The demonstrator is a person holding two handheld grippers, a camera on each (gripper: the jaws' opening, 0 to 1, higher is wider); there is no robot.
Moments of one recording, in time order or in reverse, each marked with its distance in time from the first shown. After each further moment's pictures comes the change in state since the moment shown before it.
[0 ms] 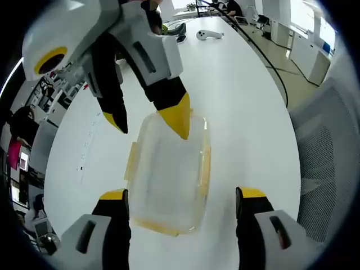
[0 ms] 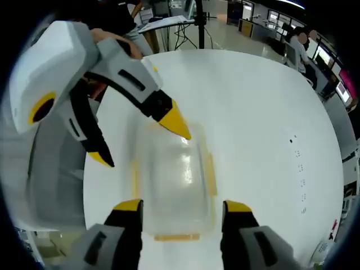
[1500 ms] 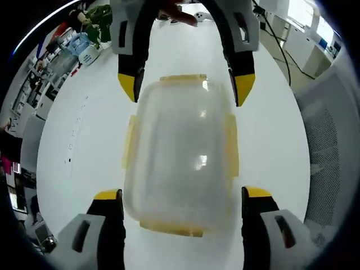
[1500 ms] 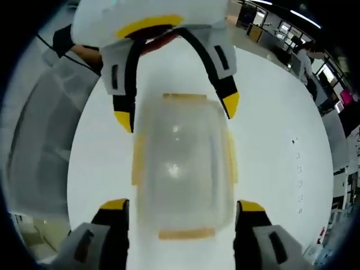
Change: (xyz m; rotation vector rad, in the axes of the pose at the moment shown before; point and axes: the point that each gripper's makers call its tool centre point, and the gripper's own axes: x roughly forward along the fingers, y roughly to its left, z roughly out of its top) left arm 0.034 0.016 -0.033 0.023 0.115 -0.088; right arm 0.030 0.009 -0.028 -0.100 0.055 -0.103
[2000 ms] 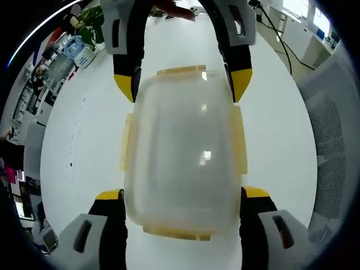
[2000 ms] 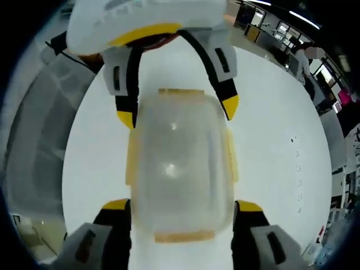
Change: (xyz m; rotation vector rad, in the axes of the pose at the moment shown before) left arm 0.006 0.004 -0.003 0.059 0.025 0.025; right arm 0.007 -0.003 -0.001 0.000 0.004 -0.018
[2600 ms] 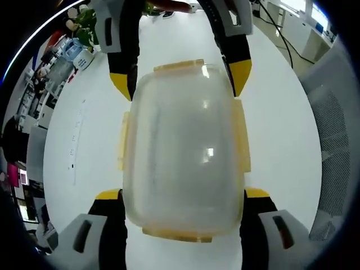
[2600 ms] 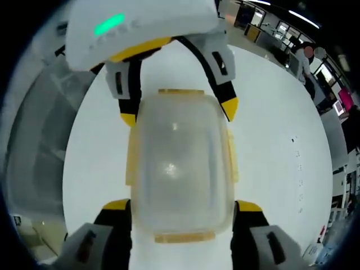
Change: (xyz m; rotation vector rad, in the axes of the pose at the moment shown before) left arm 0.007 0.001 -0.003 0.018 0.010 0.016; right arm 0.000 0.000 0.000 0.002 -0.006 0.005
